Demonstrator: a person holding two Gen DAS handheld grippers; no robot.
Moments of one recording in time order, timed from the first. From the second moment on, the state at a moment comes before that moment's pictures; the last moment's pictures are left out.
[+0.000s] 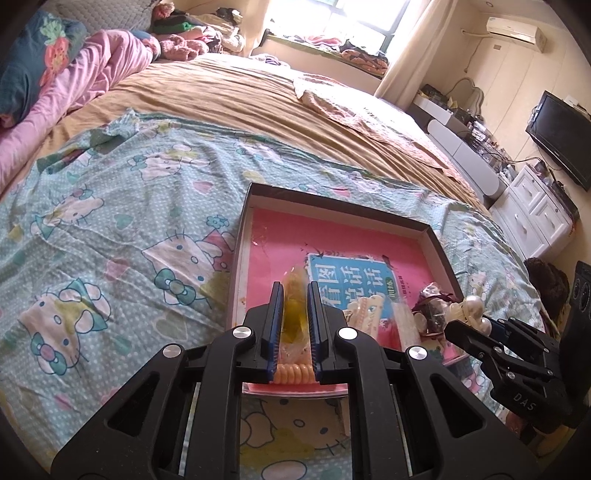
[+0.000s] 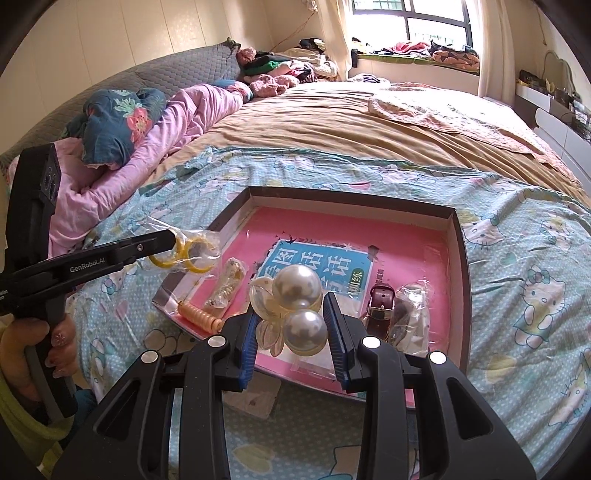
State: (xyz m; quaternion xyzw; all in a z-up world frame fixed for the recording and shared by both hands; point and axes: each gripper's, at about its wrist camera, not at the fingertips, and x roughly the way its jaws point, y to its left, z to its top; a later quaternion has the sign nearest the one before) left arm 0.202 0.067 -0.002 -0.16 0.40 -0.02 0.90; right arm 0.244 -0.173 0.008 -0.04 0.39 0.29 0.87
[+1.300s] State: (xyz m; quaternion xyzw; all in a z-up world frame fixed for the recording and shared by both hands) left arm 0.161 0.038 0.032 -0.12 0.37 -0.03 0.92; right arm 0.210 -0.243 0.019 -0.01 0.37 0.21 0.90
